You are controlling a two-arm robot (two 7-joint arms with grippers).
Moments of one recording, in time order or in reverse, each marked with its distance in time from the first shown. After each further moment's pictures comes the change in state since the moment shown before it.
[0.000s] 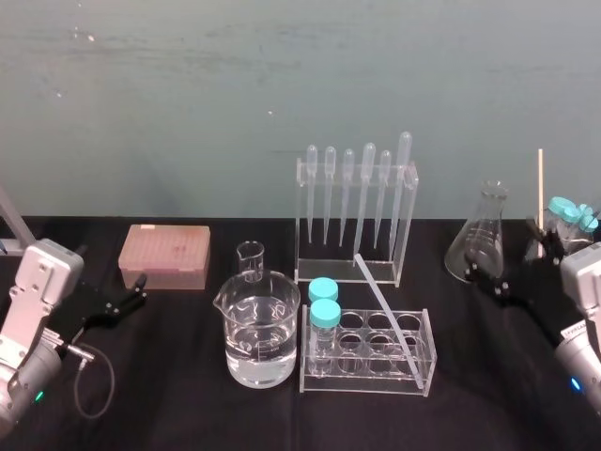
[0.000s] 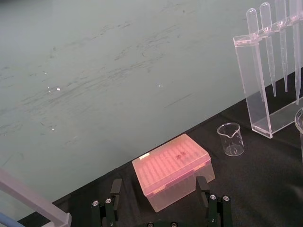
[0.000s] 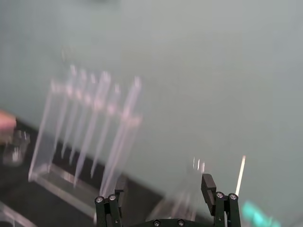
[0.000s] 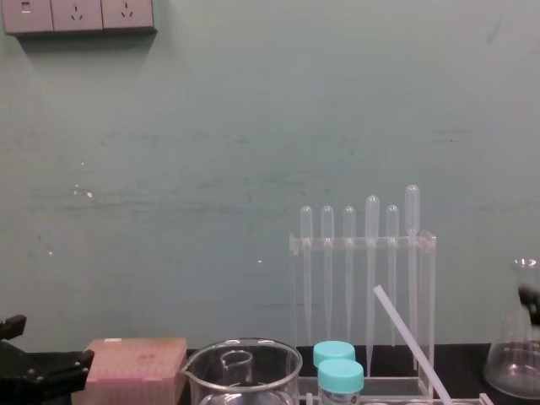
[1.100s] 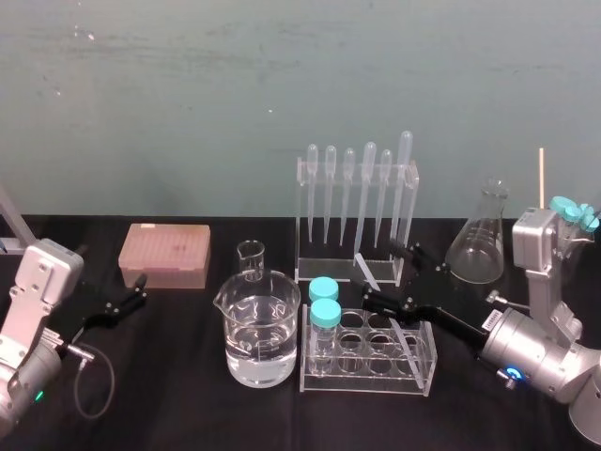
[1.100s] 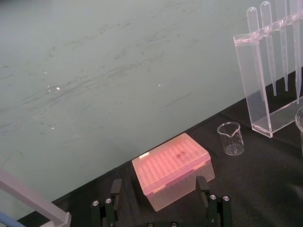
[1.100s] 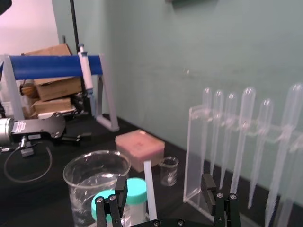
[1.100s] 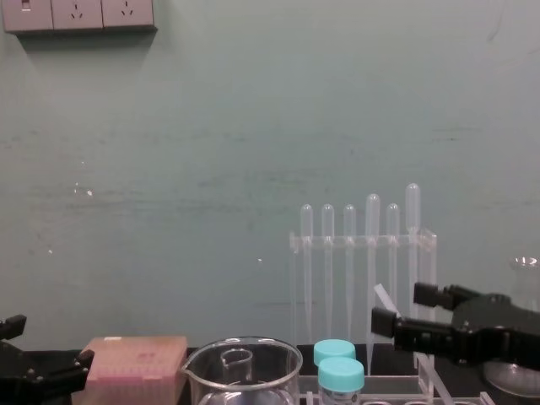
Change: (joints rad) left arm 0.000 0.000 0.000 0.000 0.000 0.000 0.000; right arm 0.187 -0.062 -0.126 0.119 0.425 0.104 0.629
